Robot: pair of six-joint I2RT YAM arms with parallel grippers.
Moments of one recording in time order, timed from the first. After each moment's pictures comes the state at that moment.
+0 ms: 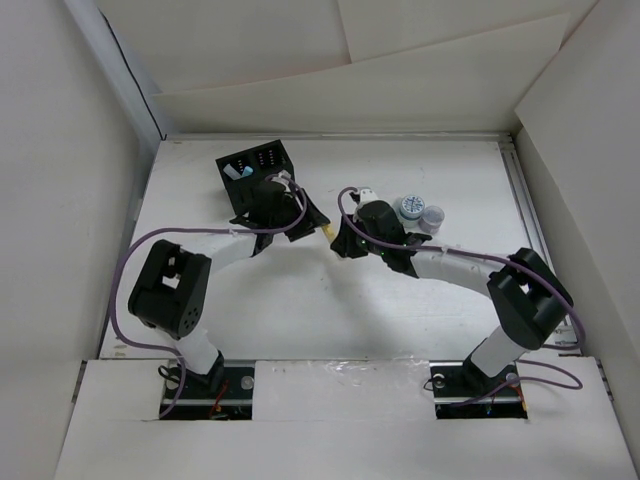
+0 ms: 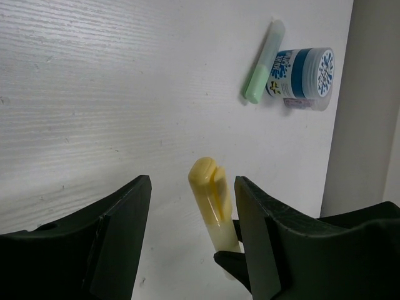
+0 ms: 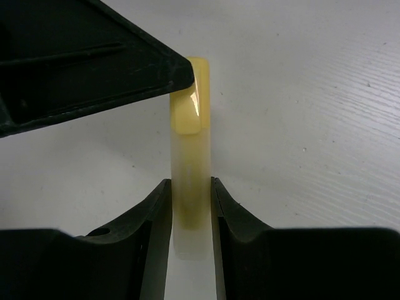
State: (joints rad) left arm -0.44 1.65 0.93 0.11 0.28 -0.87; right arm 0.72 1.61 0.93 0.10 -0.03 0.50
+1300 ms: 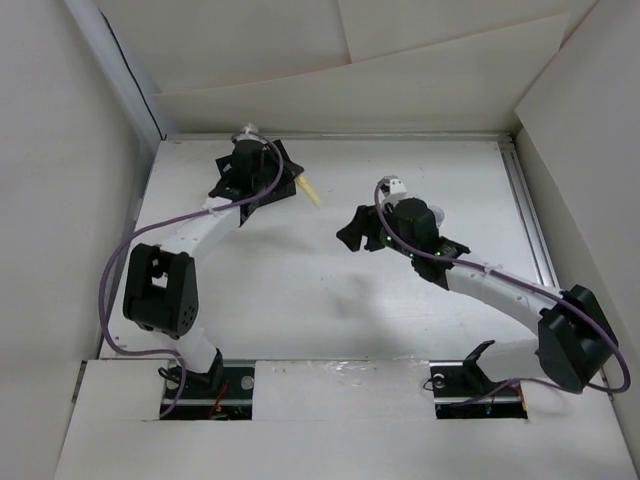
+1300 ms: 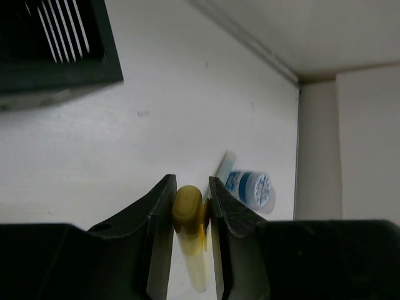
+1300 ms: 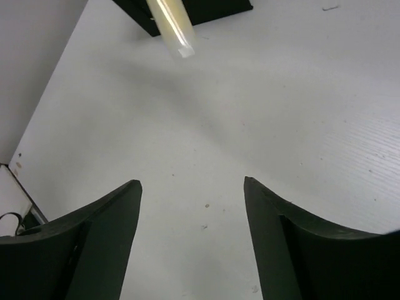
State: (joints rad) left arm -0.33 1.64 1.18 0.03 0.14 -0.91; right arm 0.67 1.33 0.83 0.15 -0.11 0.50
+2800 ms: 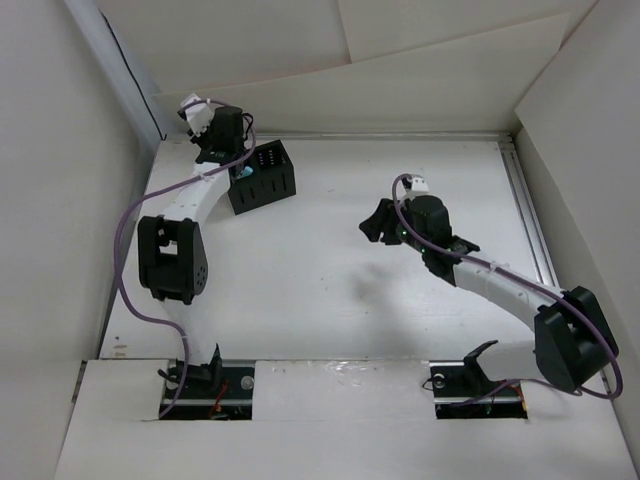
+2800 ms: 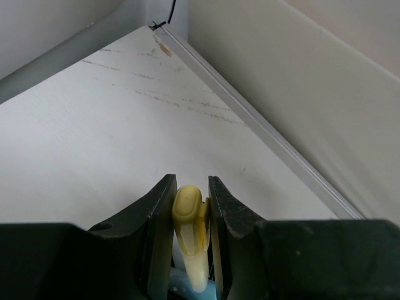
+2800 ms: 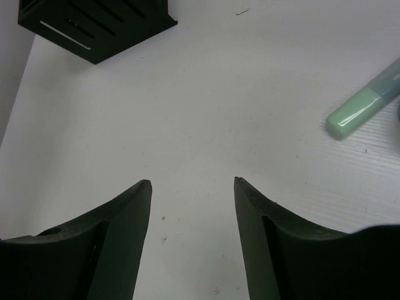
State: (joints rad) left arm -0.17 1.89 1.60 -0.15 -0.75 -0.63; right arm 0.53 1.32 0.77 0.16 -0.07 0.53
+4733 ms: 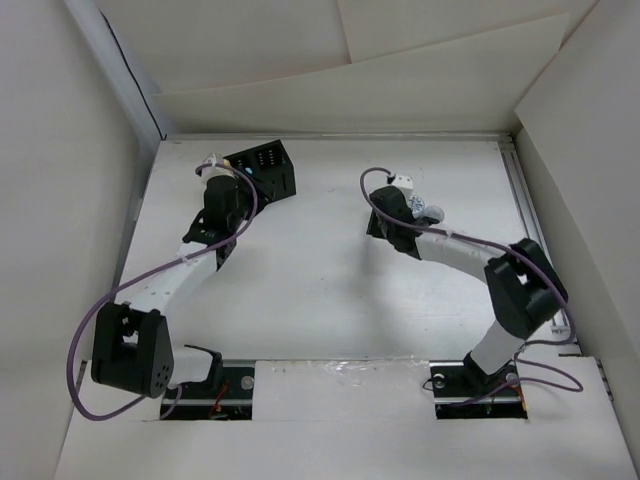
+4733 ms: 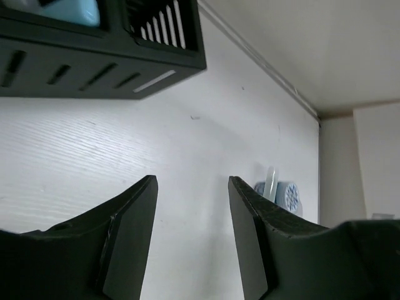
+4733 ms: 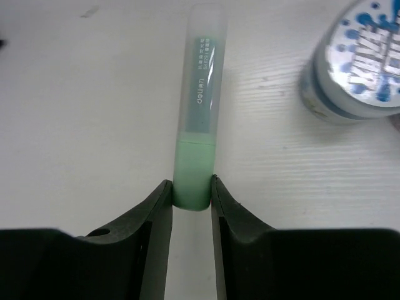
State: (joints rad) left arm -0.27 1.28 0.83 0.11 -0.08 -0.88; right arm 0.58 1.69 1.03 -0.08 0.40 0.61
